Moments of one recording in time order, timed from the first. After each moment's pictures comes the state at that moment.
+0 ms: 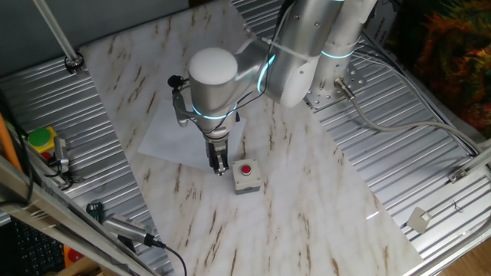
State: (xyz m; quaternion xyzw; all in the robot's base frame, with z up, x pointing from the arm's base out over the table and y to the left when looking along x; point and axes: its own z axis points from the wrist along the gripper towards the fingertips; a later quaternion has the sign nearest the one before) arm 0.498 0.161 0.027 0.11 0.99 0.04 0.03
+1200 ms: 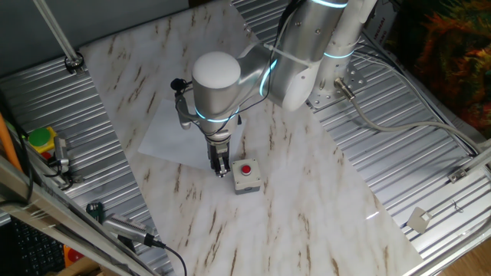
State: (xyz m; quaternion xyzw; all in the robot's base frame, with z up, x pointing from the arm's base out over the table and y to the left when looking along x) arm 0.496 0.164 0.016 0.10 0.99 0.04 0.03
